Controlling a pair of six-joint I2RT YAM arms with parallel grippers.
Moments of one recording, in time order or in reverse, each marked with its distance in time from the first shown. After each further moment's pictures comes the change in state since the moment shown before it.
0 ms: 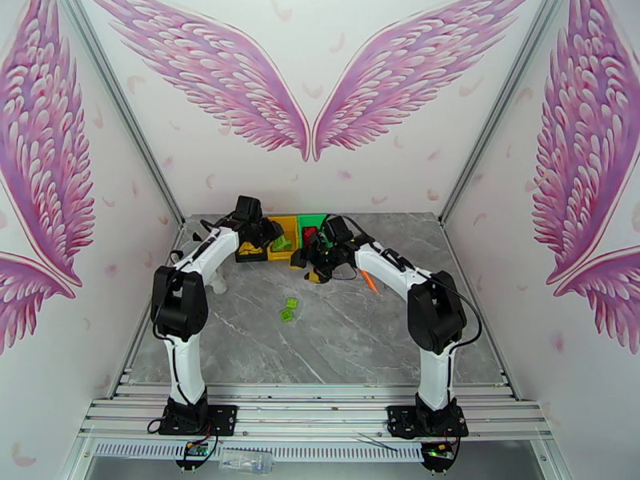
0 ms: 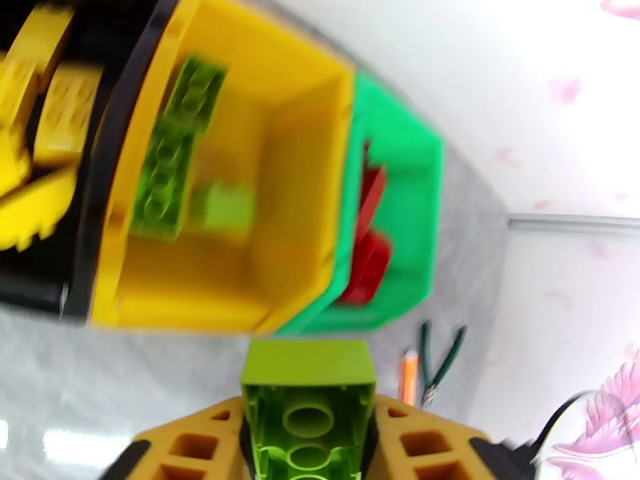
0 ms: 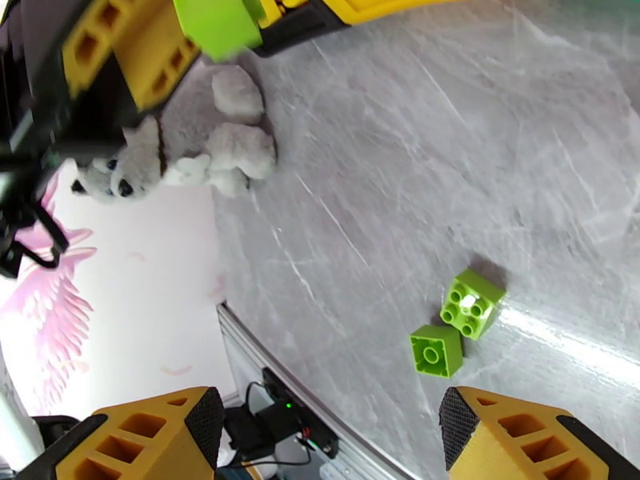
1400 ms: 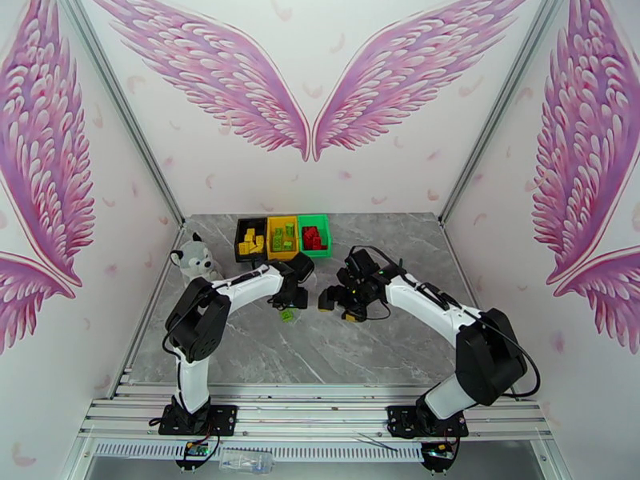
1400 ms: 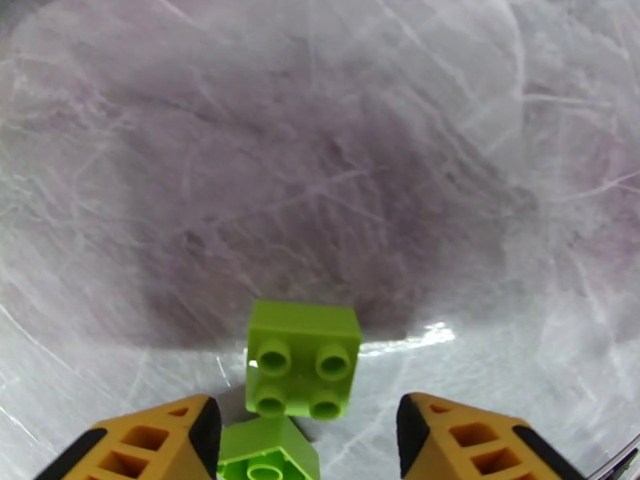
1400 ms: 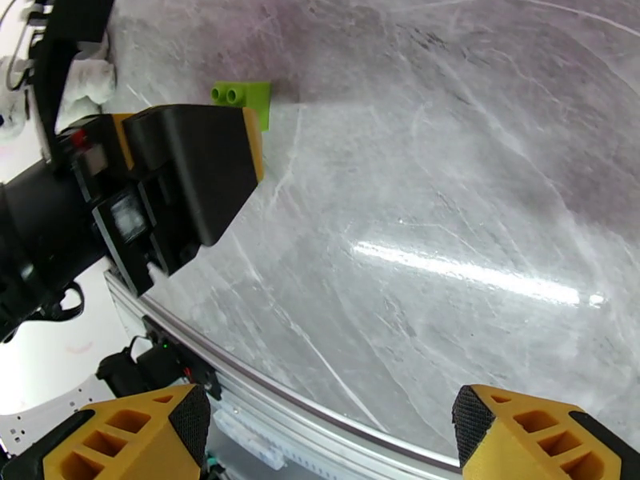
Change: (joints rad) left arm -0.436 -0.131 -0.476 -0.273 -0.459 0.218; right arm 0.018 -0.427 -0.519 -0.175 0.220 -0.127
